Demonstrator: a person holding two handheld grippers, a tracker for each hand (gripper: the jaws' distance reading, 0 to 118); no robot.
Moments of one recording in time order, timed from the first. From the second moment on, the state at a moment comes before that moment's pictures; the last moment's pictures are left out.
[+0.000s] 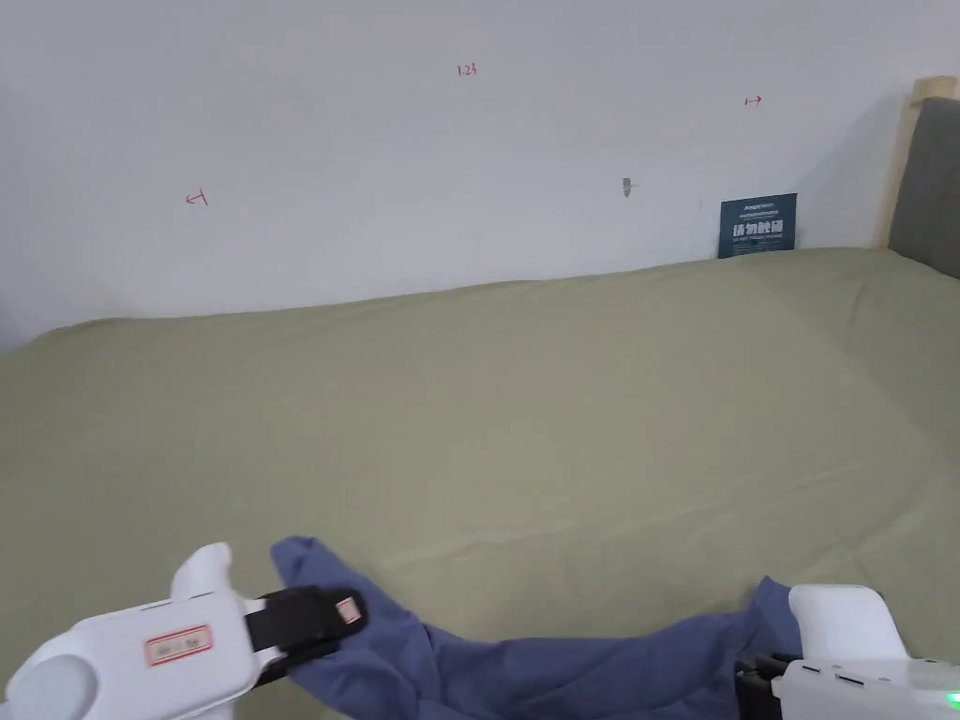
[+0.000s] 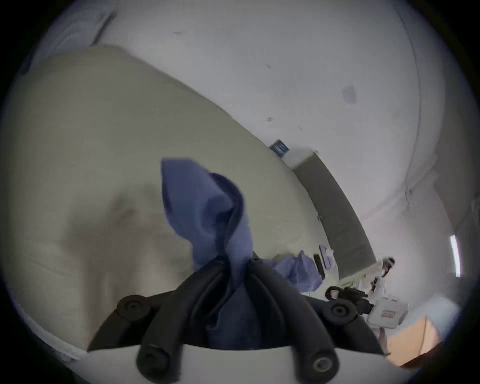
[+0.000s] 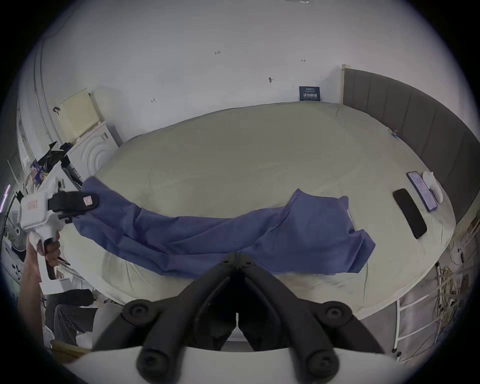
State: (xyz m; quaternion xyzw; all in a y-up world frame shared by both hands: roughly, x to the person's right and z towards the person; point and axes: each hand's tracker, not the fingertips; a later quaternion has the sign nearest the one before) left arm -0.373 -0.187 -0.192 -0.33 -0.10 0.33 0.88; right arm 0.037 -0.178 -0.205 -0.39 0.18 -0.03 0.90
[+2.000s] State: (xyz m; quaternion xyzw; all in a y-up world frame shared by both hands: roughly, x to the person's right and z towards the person) left arm -0.347 -0.301 -0.206 -0.41 -0.10 0.42 0.80; right arm 0.058 -0.173 -0.192 -0.39 0.19 -0.02 0.90
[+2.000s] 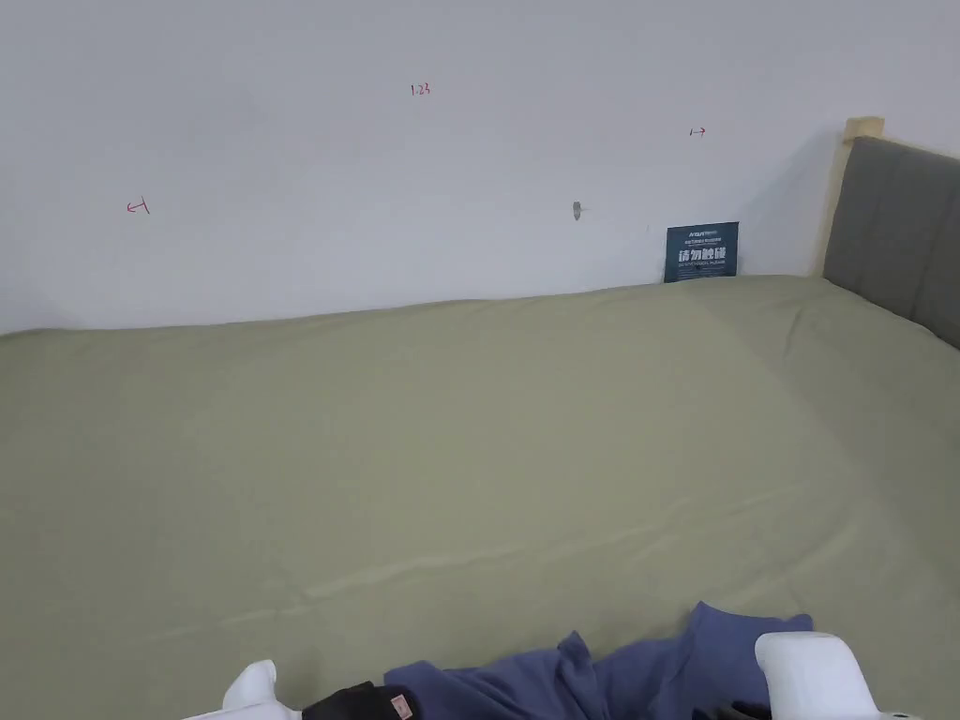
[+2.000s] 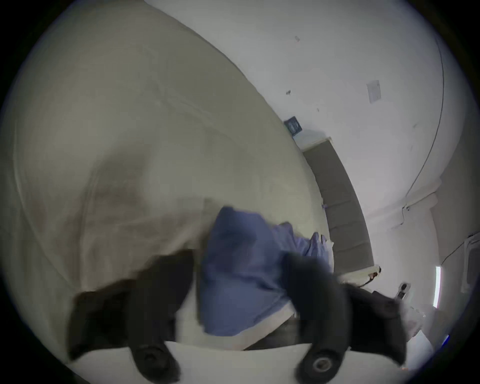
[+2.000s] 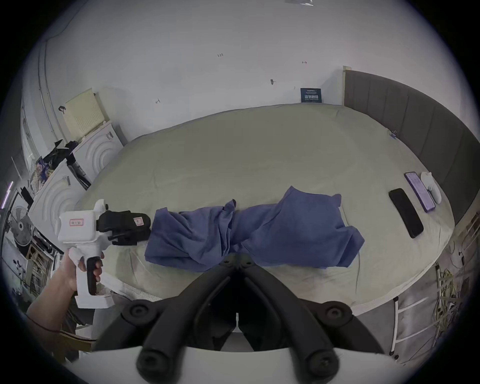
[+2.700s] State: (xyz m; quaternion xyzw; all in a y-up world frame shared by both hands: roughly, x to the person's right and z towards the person) left arm -0.350 -0.306 -0.217 -0.44 -0.12 0.43 0.78; right arm 0.055 -0.173 -0.182 -0.40 0.19 -0.02 0.90
